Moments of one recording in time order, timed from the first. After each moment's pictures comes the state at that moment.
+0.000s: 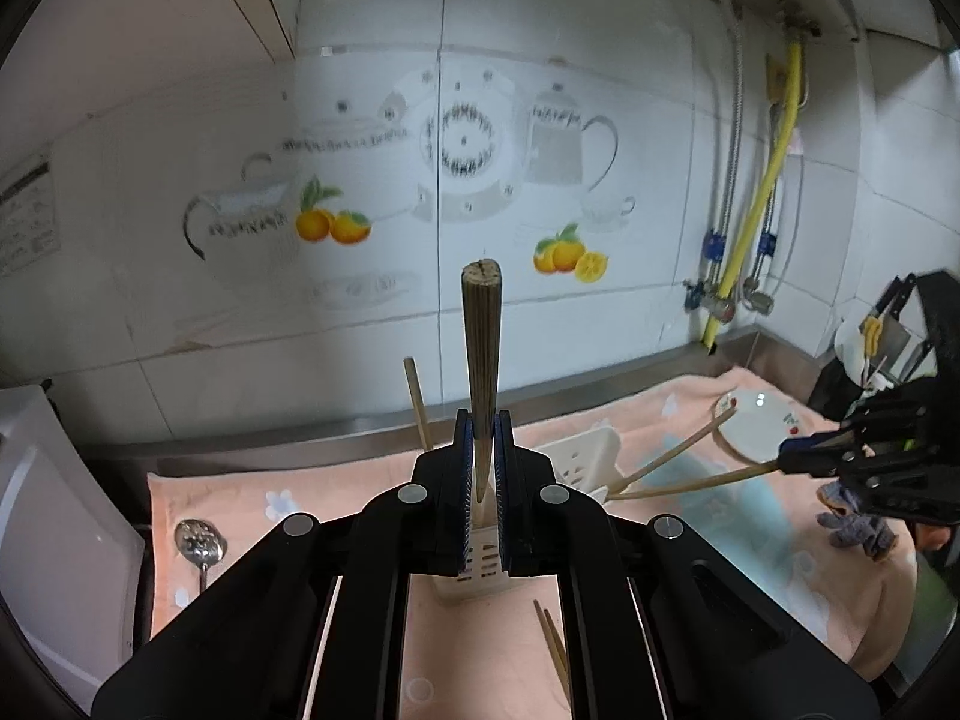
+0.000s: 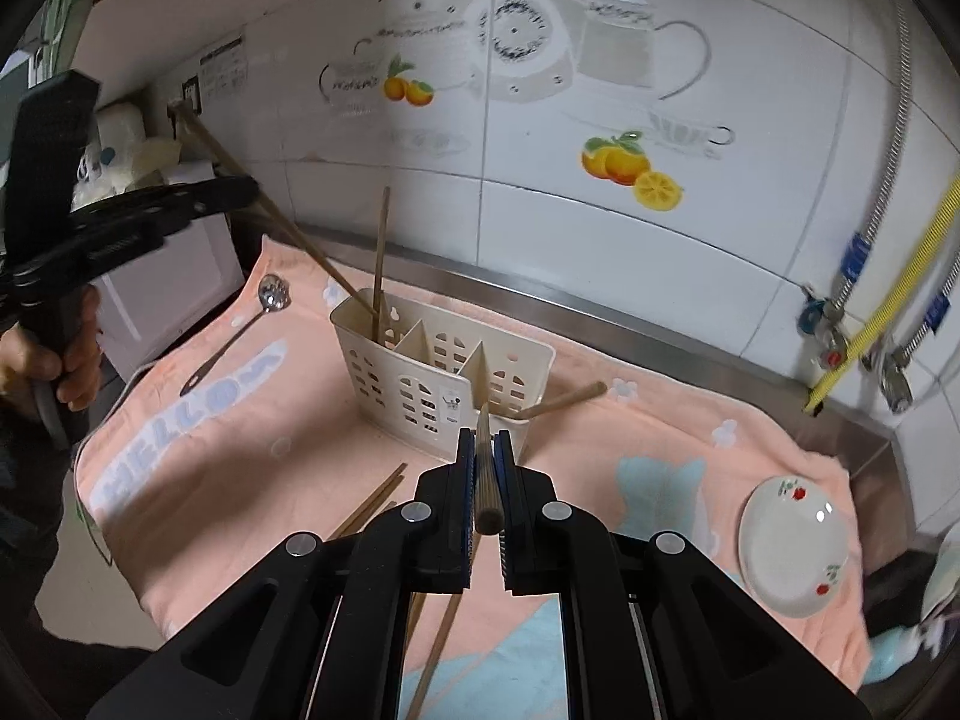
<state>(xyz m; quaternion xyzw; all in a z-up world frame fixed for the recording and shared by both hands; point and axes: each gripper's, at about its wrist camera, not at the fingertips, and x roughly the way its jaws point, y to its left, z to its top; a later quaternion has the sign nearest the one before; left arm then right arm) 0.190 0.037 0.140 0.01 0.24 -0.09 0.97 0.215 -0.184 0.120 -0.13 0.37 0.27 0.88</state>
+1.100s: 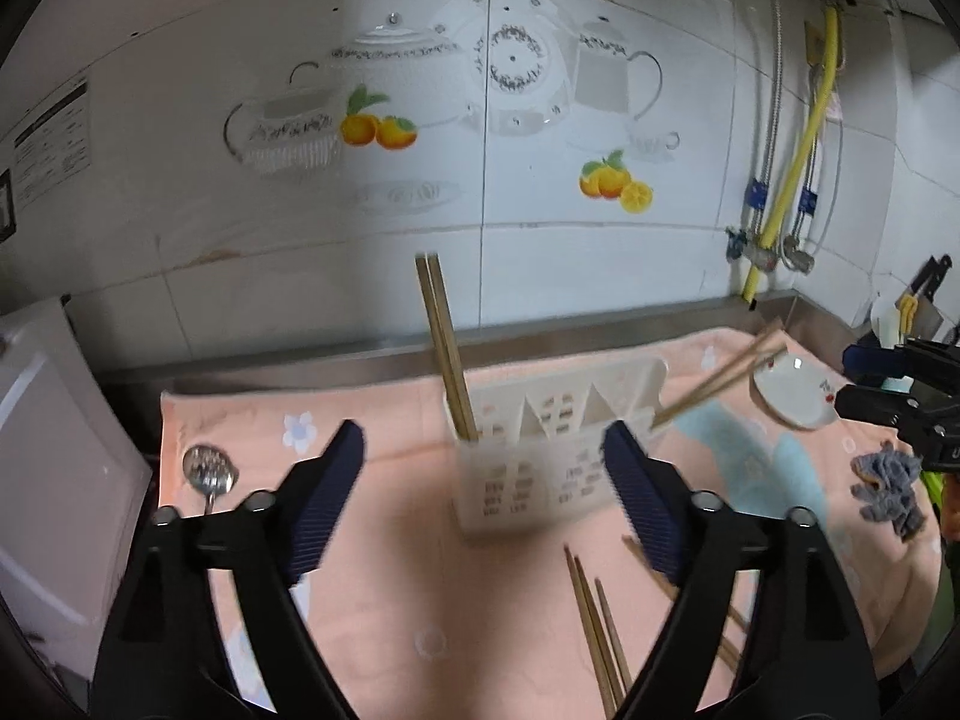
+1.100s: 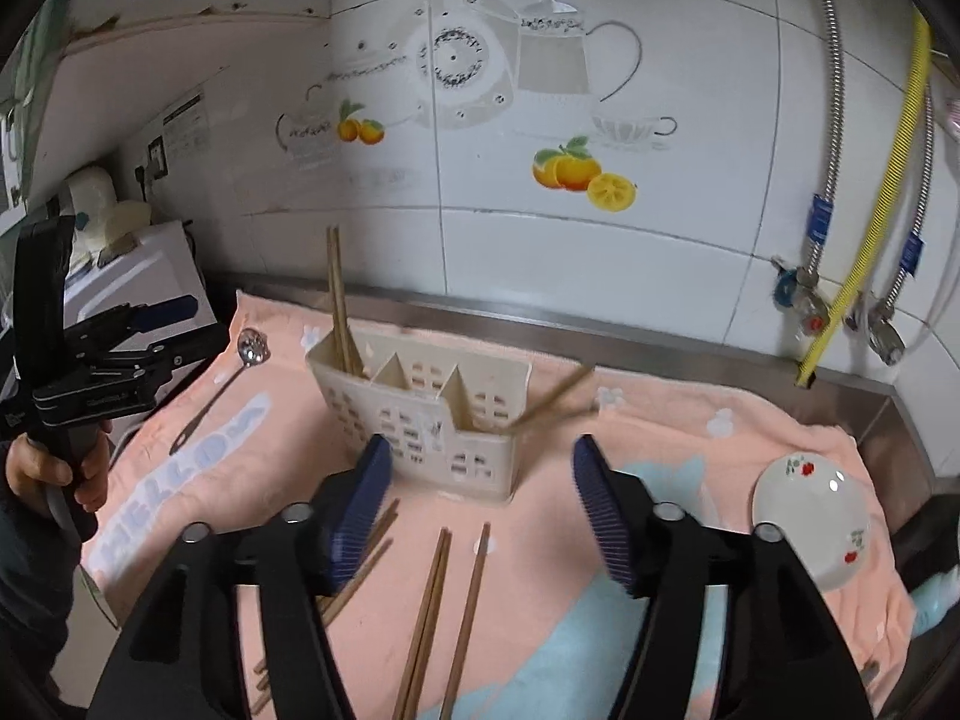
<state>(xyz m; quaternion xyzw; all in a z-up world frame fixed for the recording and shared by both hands) 0.171 0.048 0.085 0.00 0.27 -0.04 0.96 0.204 -0.201 0.102 -0.07 0.33 0.23 0.91</state>
